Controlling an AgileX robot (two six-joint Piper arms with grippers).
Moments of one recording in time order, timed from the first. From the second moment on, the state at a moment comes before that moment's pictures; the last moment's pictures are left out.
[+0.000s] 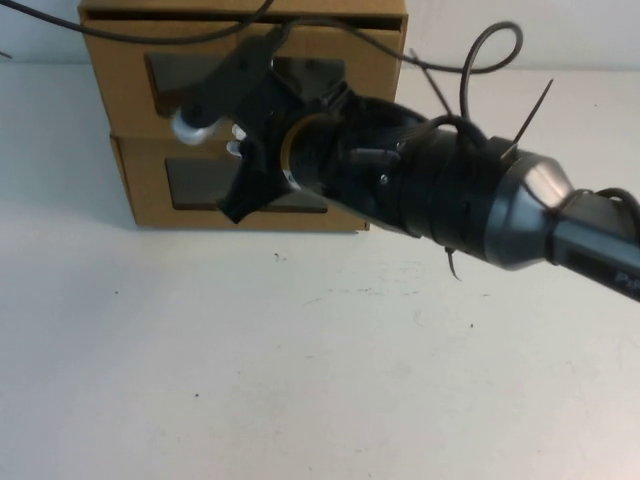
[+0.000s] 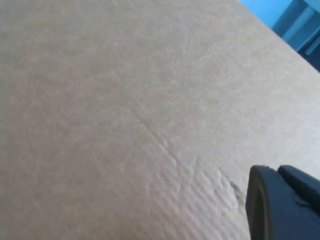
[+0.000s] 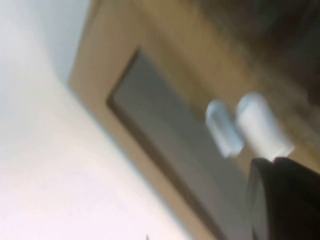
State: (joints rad) right arm 0.83 1.91 -1.65 -0.75 0.44 0.33; left arm -0.13 2.14 -2.48 -0.75 1.25 0.48
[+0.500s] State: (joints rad) right arm 0.77 1.86 -1.65 -0.75 0.27 0.42; left arm -0.11 2.14 -2.49 -0.70 1.26 0.48
